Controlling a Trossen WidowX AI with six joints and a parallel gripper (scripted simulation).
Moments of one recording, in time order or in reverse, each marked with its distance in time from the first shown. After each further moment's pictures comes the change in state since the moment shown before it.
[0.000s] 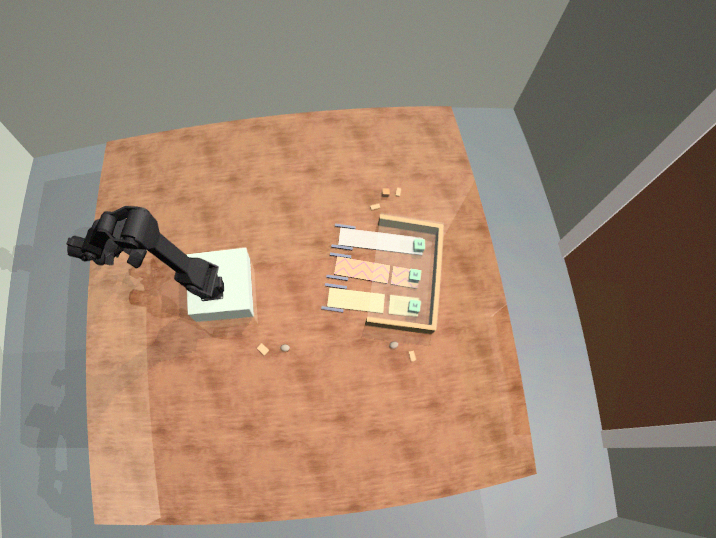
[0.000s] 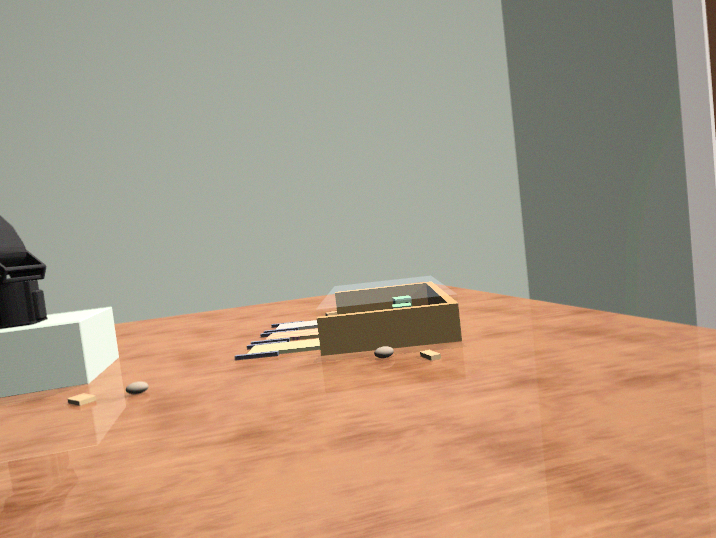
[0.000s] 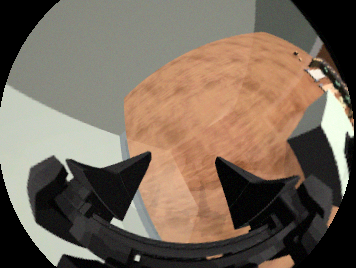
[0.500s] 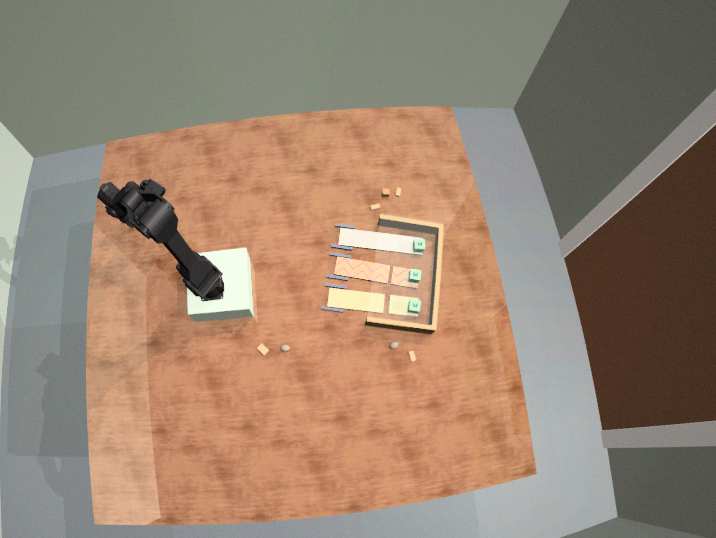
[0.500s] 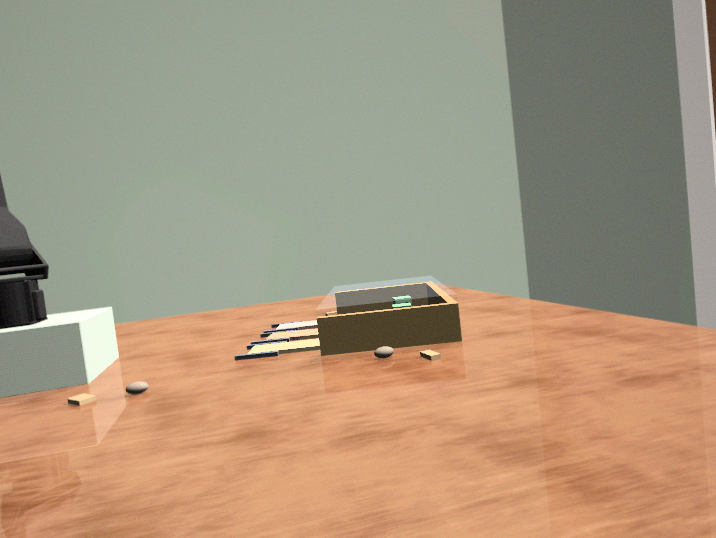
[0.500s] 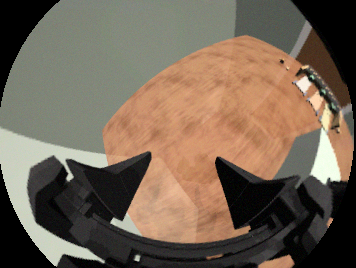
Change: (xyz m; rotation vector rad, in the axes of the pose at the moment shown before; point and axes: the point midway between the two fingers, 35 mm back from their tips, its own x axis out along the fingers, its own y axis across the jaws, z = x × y) arm 0.050 -0.029 0.127 0.081 -0.038 -0.161
